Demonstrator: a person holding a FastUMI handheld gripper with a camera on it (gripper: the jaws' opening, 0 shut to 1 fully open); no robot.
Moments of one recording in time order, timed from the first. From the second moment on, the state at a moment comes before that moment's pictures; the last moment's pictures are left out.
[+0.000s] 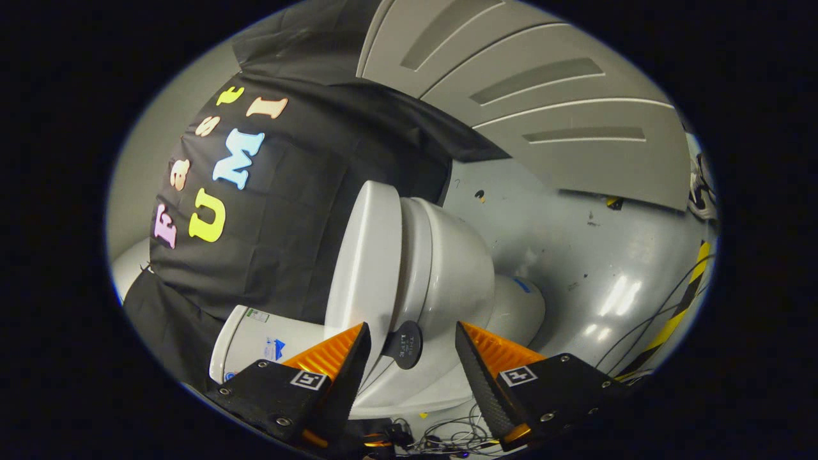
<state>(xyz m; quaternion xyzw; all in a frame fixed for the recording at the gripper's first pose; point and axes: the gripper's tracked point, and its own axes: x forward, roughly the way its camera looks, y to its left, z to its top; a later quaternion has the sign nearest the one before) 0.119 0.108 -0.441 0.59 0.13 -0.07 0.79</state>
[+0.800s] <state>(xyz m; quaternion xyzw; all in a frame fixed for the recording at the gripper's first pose) 0.131 0.106 -0.449 0.69 0.10 -0.05 0.71</state>
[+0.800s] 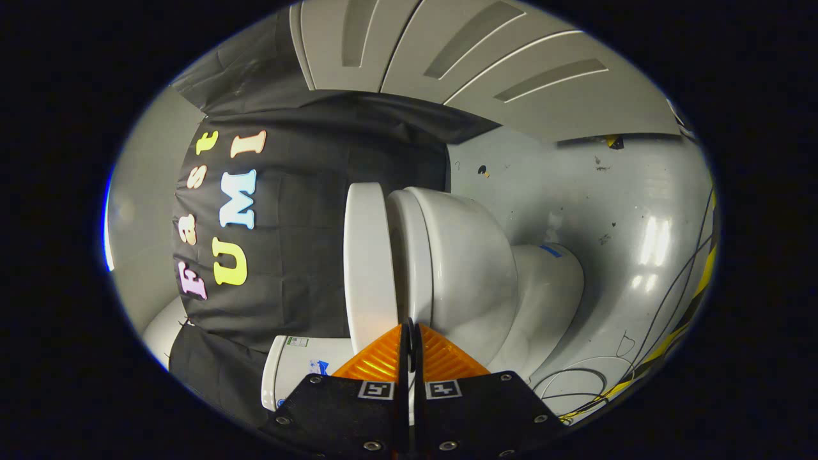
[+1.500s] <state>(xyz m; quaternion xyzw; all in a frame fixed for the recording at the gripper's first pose) 0.130 0.105 -0.438 0.61 0.13 -0.07 0.78</state>
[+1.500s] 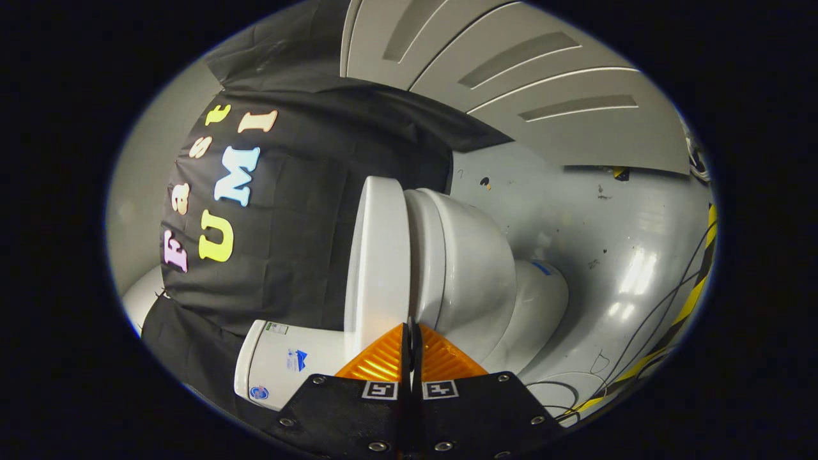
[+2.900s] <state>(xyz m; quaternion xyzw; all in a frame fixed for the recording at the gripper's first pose) 0.131 0.165 -0.265 0.39 0.14 -0.17 0.89</state>
